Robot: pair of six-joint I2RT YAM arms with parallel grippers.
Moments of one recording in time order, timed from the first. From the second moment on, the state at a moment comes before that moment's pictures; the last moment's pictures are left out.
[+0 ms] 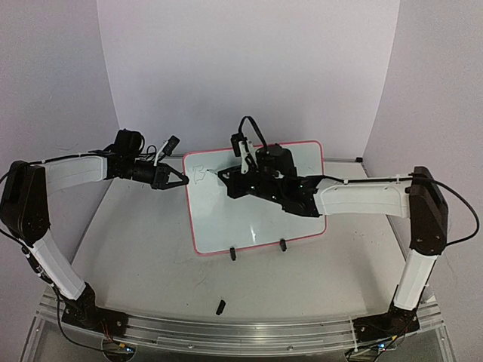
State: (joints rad) left arm -0.30 1.63 1.17 -0.27 0.94 0.12; right arm 0.93 1.86 1.37 0.23 0.09 0.31
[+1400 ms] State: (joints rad) left arm -0.30 1.63 1.17 -0.27 0.94 0.12; right arm 0.96 1.85 1.31 0.29 0.15 0.37
